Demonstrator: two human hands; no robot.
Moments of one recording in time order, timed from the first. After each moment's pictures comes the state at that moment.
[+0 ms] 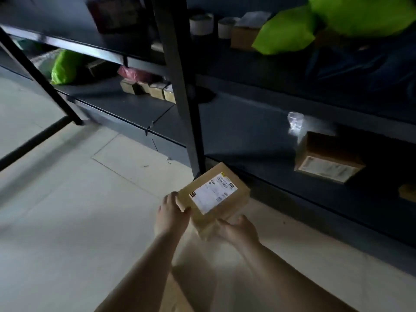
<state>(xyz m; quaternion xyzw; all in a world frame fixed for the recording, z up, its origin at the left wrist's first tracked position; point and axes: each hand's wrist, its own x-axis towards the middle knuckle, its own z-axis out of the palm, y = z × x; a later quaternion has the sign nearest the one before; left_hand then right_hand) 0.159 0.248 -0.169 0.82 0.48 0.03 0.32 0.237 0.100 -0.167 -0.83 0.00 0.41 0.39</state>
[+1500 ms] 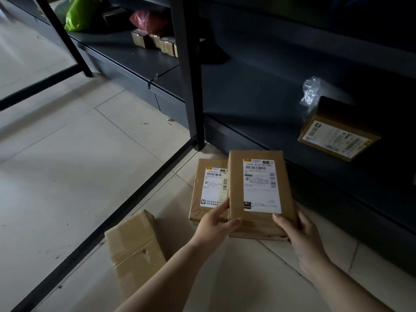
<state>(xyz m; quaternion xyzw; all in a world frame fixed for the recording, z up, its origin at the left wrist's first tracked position) 0.146 0.078 -0.241 0.61 0.32 0.01 0.72 0.272 -0.081 -0.247 -0.73 -0.07 0.31 0.61</state>
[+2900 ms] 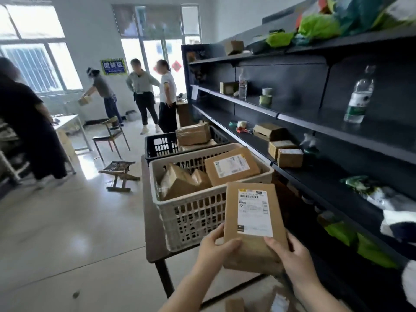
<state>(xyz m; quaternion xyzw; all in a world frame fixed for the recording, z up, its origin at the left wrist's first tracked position) -0.120 -0.033 0.568 0.54 0.50 0.35 0.58 0.059 -0.088 0.538 -0.63 -0.32 0.41 0.58</state>
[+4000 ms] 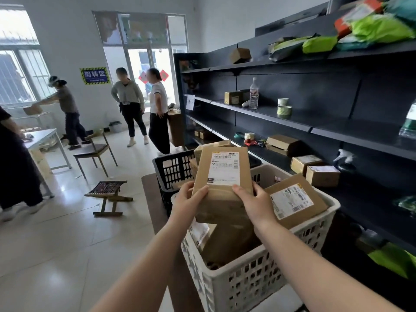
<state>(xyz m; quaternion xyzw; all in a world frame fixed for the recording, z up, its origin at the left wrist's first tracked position) -0.279 0.273 0.655 0.58 0.46 0.44 0.51 -0.120 0.220 0.645 -0.61 -0.37 0.34 0.61</state>
